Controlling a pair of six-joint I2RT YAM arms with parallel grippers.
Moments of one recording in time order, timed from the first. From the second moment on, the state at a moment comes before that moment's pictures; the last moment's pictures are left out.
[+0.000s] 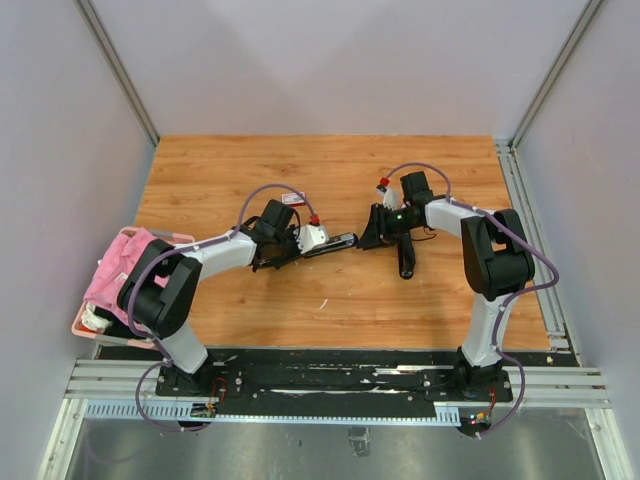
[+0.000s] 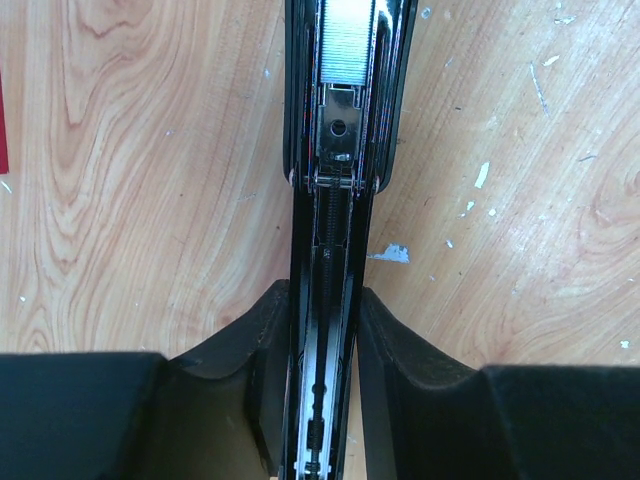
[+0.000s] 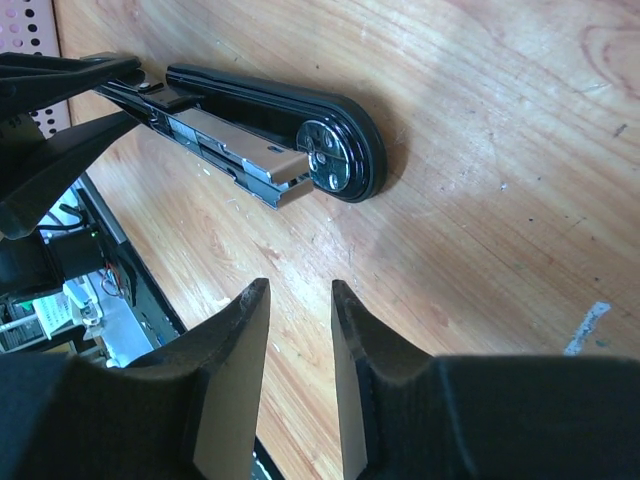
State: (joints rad) left arm -0.53 1.66 0.91 -0.22 0.10 0.70; right arm 0.26 1.95 1.21 -0.34 -0.81 0.25
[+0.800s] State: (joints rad) left arm -0.52 1.60 0.90 -0.27 0.12 0.61; right arm 0.26 1.83 1.20 -0.34 -0.79 0.06
